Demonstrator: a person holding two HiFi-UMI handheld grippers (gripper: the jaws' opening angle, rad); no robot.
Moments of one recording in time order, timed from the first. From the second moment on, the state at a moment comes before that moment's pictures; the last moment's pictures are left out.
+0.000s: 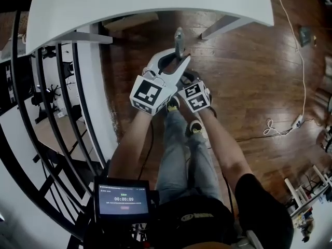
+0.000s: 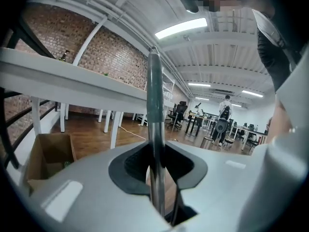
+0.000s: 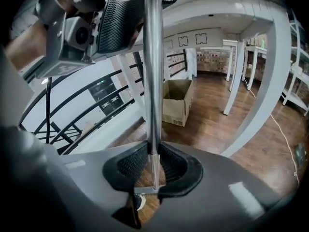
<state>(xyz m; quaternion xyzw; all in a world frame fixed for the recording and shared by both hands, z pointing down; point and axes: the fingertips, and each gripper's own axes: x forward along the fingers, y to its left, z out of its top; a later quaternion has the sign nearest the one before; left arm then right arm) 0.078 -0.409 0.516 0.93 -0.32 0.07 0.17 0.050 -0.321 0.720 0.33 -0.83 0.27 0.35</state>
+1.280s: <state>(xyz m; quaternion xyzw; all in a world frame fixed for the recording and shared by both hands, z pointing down) 0.068 -0.471 0.566 0.93 -0.31 0.12 0.14 0.051 -0.384 0.768 0.39 -0.79 0.32 0.35</state>
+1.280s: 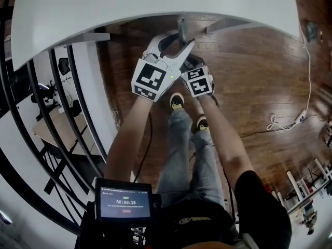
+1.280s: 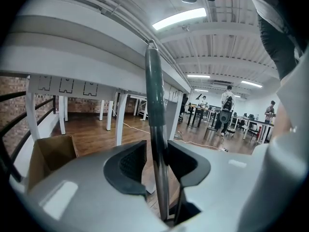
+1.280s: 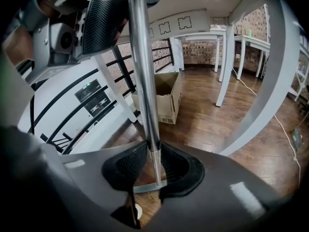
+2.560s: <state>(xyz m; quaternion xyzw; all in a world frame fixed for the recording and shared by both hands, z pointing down) 0.039 -0.128 0.326 0.88 -0.46 0.11 0.08 0.123 -0.138 0.429 0.24 -0.93 0.09 0.25</state>
